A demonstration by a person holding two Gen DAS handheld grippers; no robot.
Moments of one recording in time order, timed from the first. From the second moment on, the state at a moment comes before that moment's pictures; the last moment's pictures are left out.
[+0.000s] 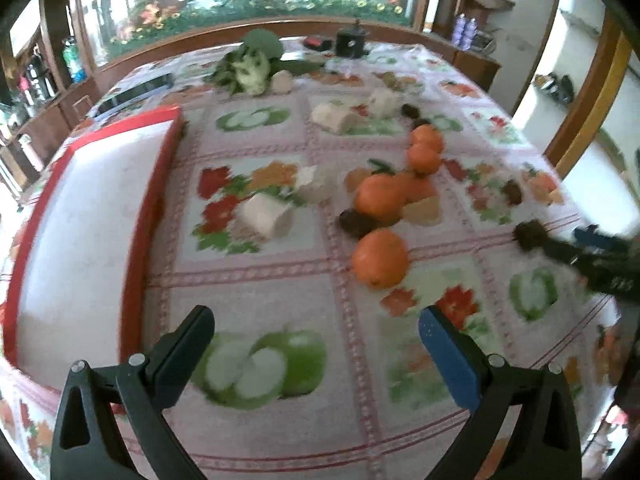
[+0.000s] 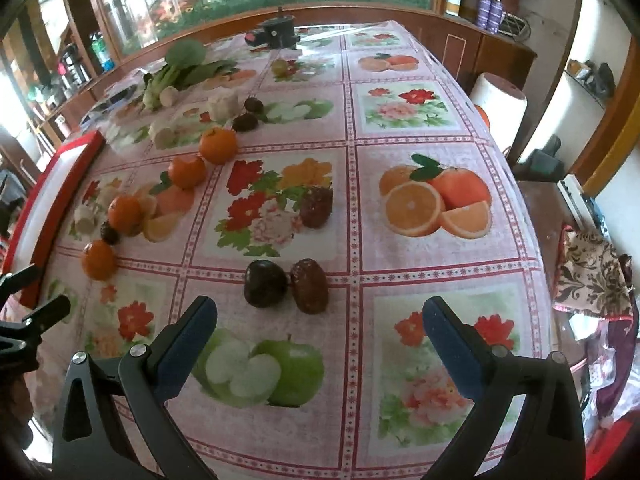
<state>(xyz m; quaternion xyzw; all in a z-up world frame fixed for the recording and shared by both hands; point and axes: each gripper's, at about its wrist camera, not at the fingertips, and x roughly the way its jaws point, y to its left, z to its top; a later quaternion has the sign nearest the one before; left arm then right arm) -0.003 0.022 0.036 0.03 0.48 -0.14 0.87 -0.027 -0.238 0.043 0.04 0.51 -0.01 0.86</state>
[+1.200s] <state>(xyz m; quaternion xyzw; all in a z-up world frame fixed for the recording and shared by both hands) 0.006 0.004 0.018 -0.04 0.53 -0.17 0.83 -0.025 -0.224 0.037 0.04 0.50 0.13 0.86</state>
